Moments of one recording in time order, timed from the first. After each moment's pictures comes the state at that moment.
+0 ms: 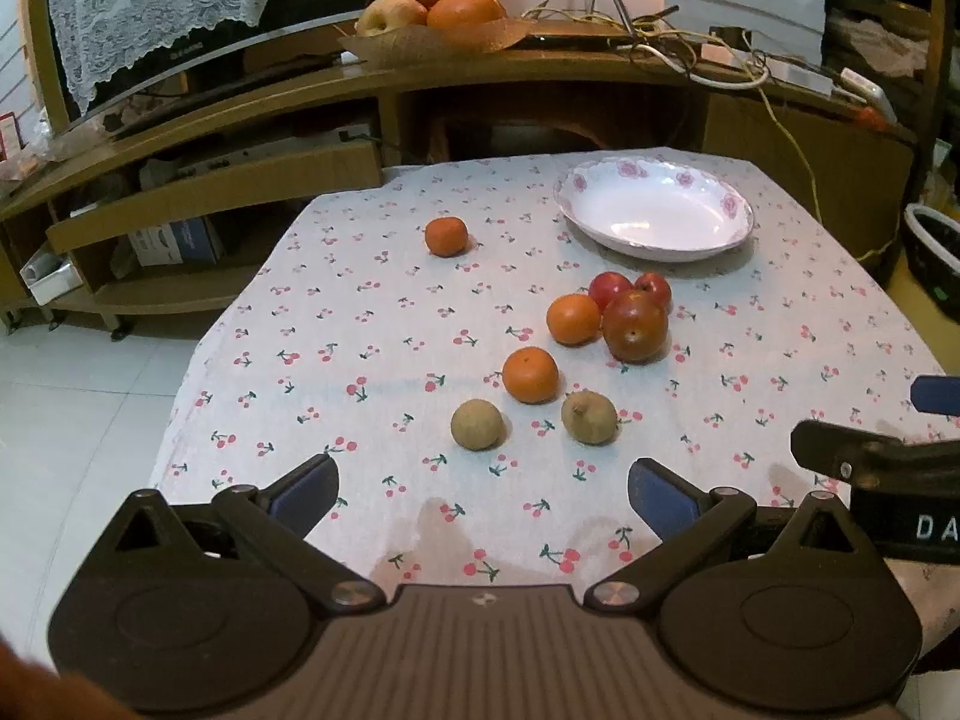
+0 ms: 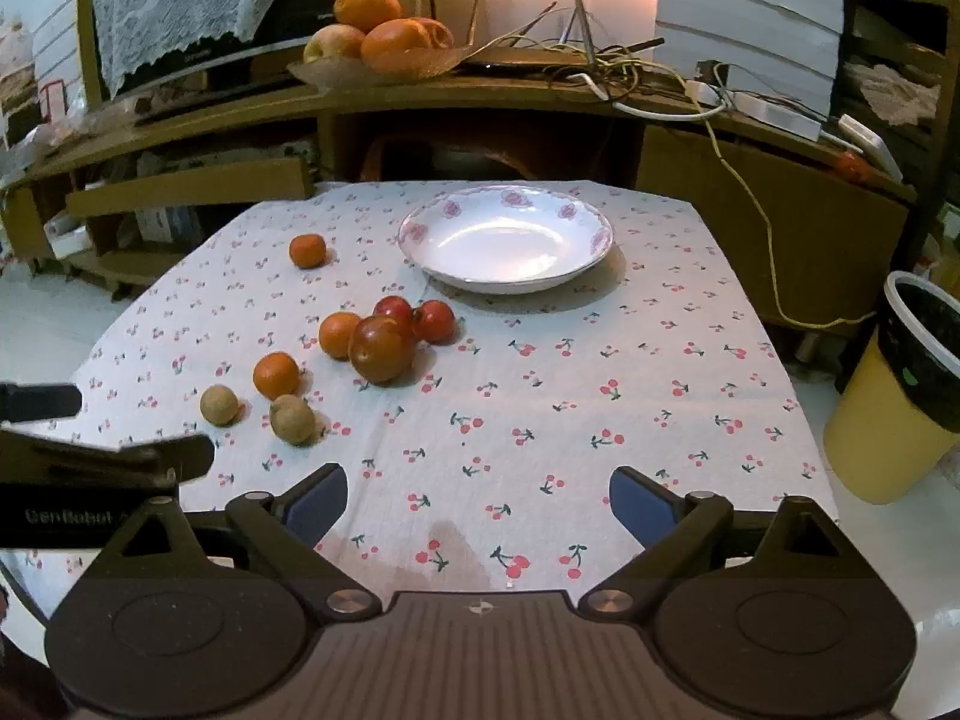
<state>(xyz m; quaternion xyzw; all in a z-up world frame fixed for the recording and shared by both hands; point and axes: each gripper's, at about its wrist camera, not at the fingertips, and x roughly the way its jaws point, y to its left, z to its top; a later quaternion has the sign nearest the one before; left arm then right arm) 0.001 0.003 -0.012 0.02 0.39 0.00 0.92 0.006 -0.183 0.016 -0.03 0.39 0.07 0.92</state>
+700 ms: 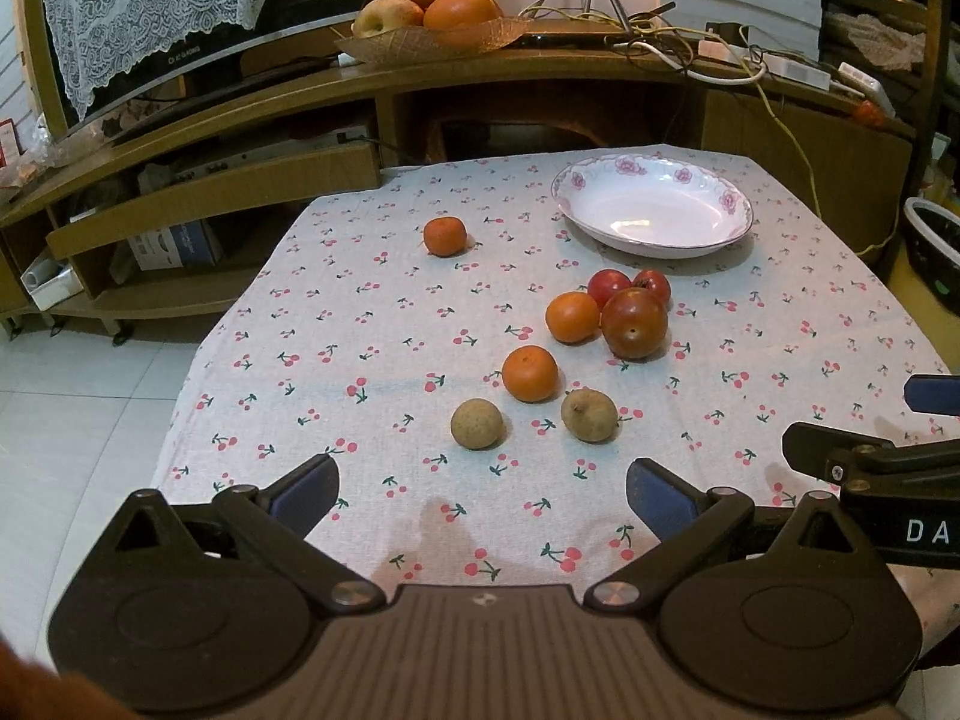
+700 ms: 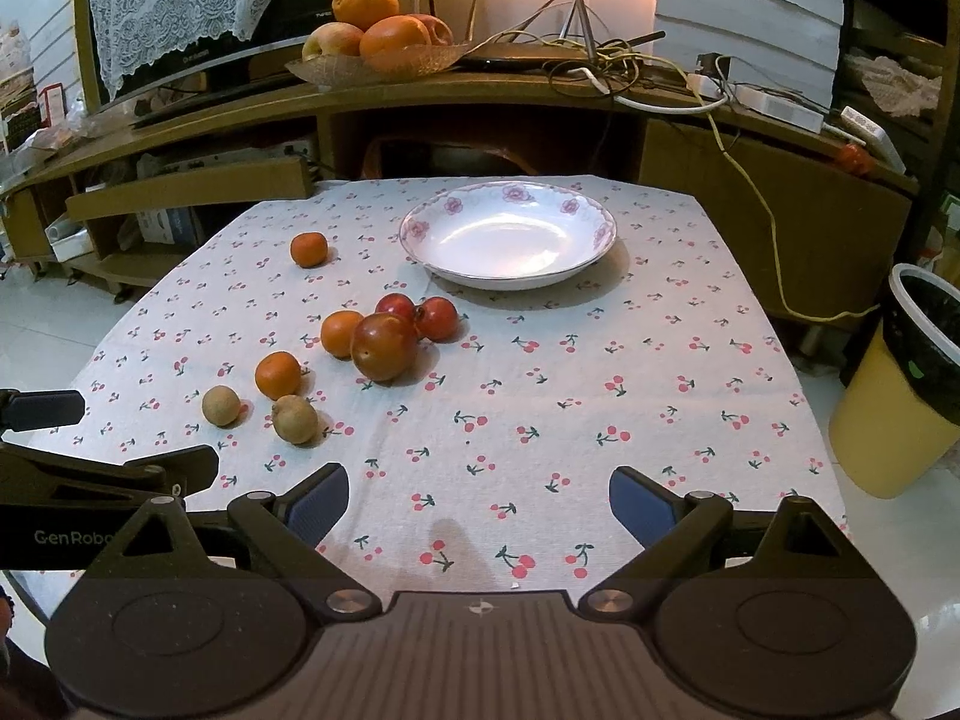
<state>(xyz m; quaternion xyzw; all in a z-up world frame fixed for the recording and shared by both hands) 0.000 0.004 -0.013 0.03 0.39 0.00 0.92 0.008 -0.181 0.013 -0.03 0.39 0.07 0.92</state>
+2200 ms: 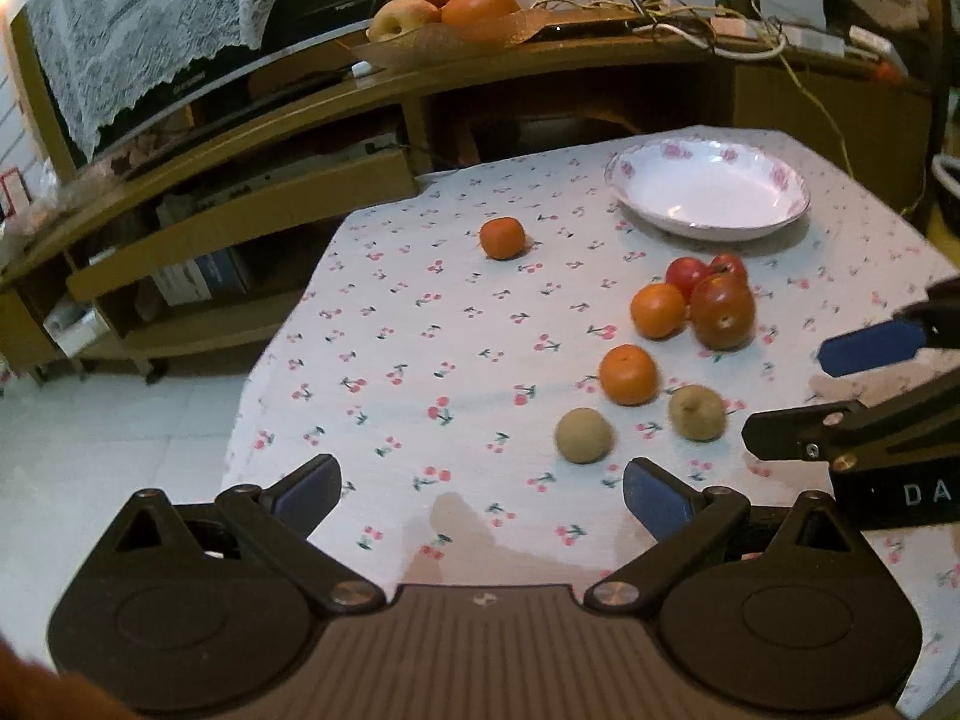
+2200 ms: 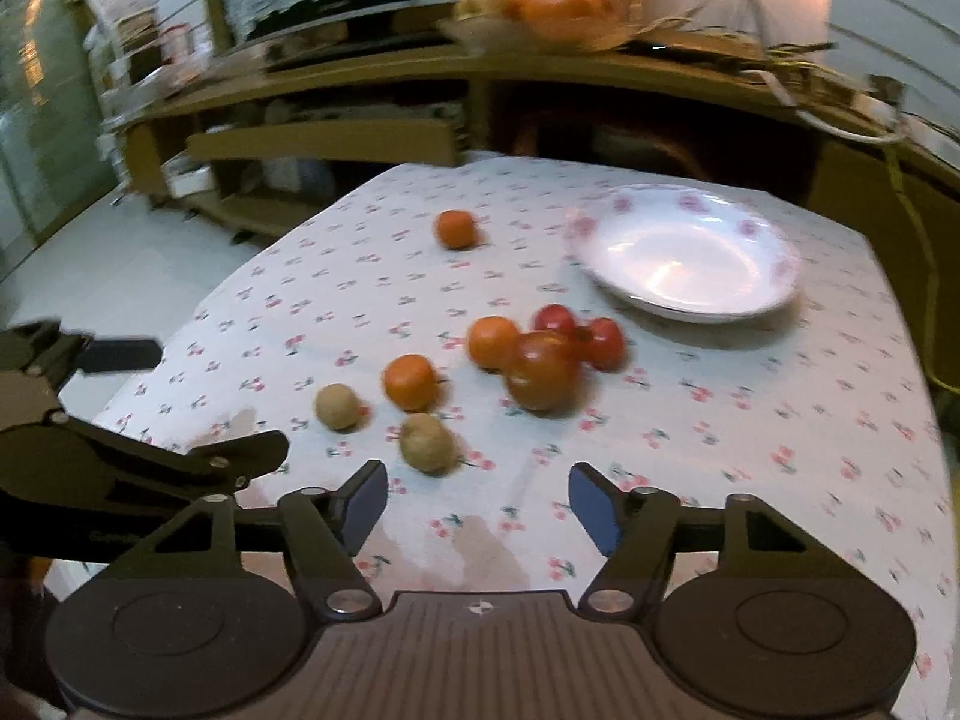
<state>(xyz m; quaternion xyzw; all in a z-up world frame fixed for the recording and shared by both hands) 0.021 0.035 -0.024 0.09 0.38 0.01 0.92 0.055 -0.136 0.004 -0.06 0.42 0.24 0.87</state>
